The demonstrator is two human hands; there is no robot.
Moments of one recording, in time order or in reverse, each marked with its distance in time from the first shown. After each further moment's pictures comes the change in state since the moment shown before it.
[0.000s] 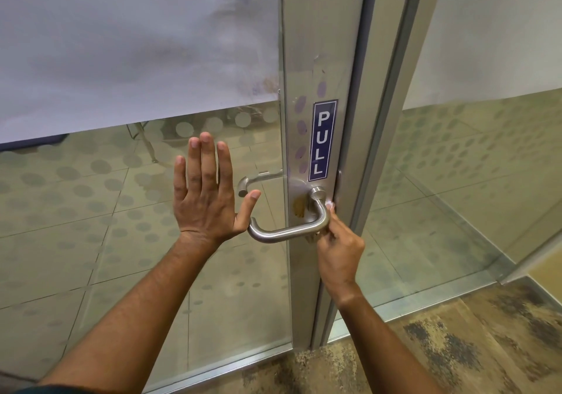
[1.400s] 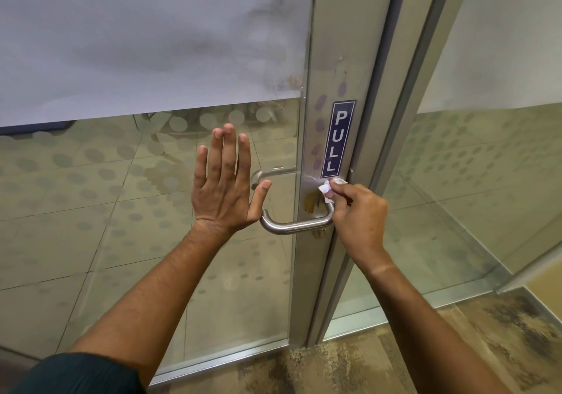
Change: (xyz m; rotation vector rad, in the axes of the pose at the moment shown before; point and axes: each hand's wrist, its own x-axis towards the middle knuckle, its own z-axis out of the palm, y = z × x) left_hand 0.000 -0.002 0.003 -0.029 0.036 0.007; right_hand 0.058 -0.061 -0.035 -0.140 -0.103 -0.076
